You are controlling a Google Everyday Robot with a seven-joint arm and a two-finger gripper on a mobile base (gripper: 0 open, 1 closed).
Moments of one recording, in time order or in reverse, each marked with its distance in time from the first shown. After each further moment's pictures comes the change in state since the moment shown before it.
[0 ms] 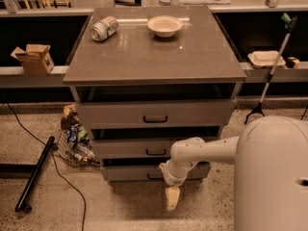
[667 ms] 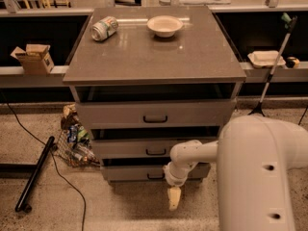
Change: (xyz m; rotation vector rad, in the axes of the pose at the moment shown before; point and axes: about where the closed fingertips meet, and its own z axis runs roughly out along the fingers) arm 0.033 -0.014 0.035 -0.014 0.048 0.045
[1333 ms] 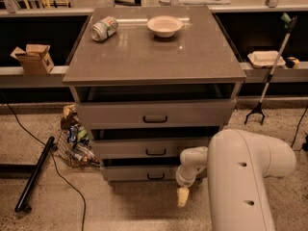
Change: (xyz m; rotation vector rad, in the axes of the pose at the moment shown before) arm 0.082 -0.039 0.070 0.022 0.034 0.111
